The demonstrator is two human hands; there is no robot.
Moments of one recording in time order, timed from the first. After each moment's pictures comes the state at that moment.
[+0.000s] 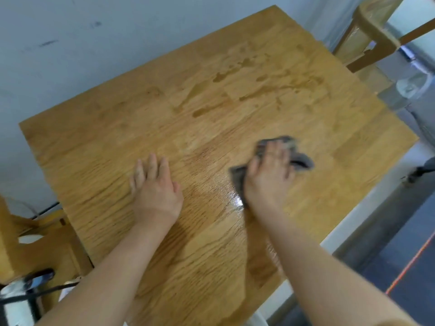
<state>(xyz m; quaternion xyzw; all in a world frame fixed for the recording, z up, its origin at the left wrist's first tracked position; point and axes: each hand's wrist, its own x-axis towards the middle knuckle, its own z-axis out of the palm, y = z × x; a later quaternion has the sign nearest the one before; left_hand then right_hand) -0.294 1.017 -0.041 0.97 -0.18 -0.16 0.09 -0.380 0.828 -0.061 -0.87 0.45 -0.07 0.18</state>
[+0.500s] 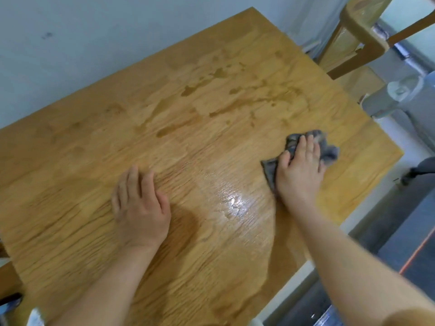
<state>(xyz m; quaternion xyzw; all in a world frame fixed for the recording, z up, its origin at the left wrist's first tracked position) -0.304 0.962 -0.059 0.97 -0.17 -0.05 0.14 -0.397 0.681 -0.061 -0.85 0.51 -0.05 0.13</state>
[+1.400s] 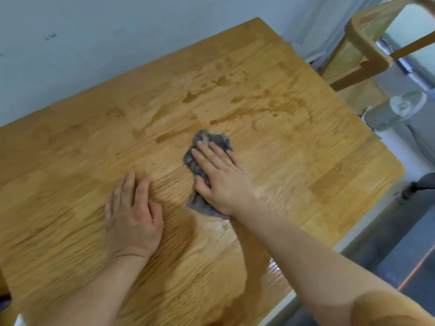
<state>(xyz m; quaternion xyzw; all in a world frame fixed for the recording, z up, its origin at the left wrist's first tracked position) -0.304 0.959 -0.066 0.98 -0.15 -0.02 0.14 -0.337 0.754 -0.066 -0.99 0.08 -0.04 0.15</state>
